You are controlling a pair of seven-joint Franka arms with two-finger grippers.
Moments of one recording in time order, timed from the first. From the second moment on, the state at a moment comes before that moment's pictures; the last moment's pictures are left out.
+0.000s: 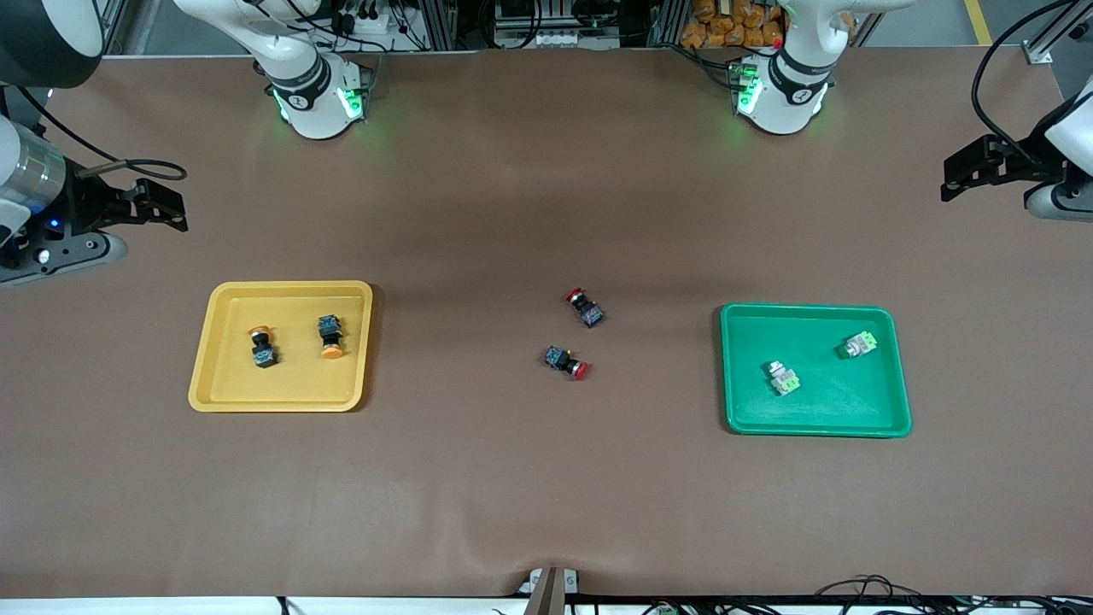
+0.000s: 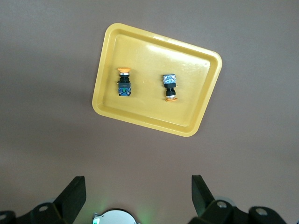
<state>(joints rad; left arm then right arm) -0.04 -0.01 -0.01 -1.52 0.03 1.43 0.08 0.01 0.06 0.05 -1.54 -0.03 1.44 -0.23</state>
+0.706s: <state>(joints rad) -0.03 -0.01 -0.01 -1.52 0.03 1.43 0.08 0.01 0.06 0.05 -1.61 -0.03 1.56 -0.23</state>
